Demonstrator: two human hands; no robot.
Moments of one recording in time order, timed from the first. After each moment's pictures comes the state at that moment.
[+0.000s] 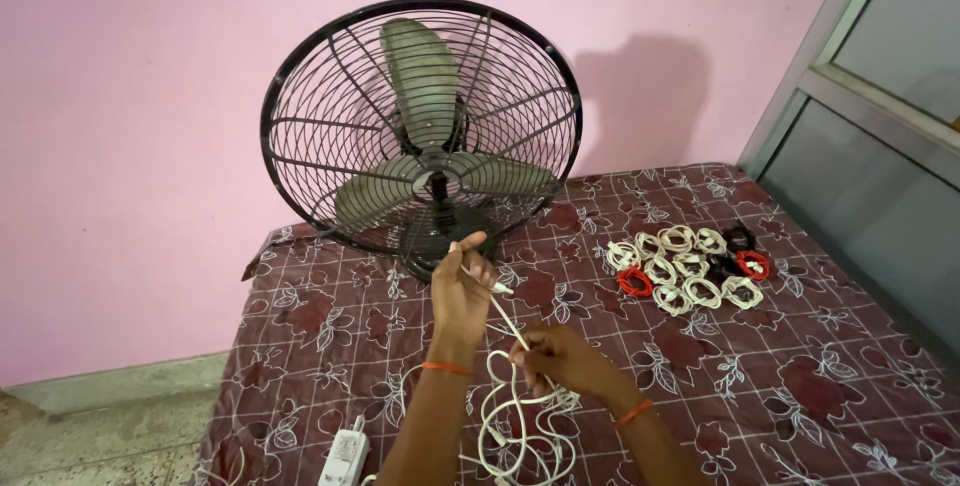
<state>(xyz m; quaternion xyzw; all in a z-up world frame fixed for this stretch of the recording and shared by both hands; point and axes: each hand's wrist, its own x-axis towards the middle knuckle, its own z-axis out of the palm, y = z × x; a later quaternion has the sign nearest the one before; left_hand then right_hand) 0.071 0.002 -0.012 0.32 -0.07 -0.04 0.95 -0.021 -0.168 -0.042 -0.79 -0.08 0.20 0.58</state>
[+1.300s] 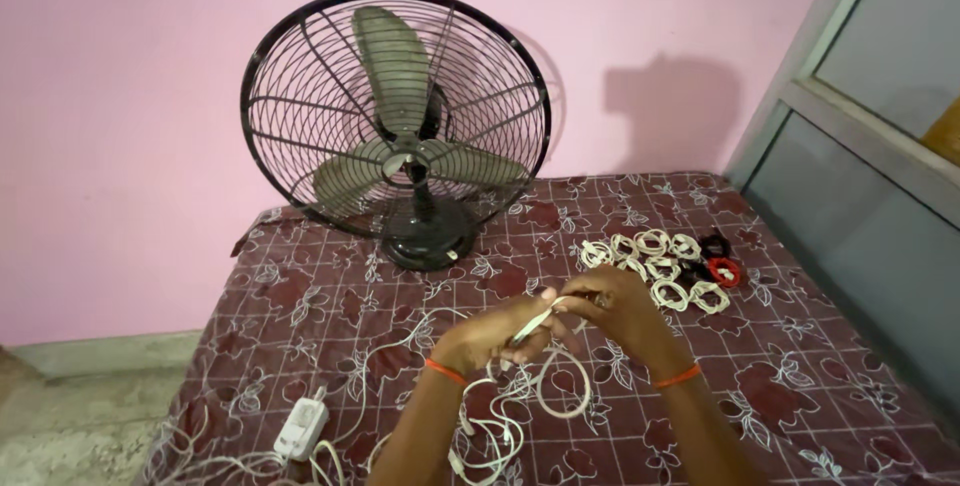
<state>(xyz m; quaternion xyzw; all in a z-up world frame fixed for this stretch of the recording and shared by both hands) -0.015 -0.065 0.015 0.64 -0.32 -0.37 0.59 -0.048 -0.287 0.022 -0.90 -0.19 -0.17 0.35</state>
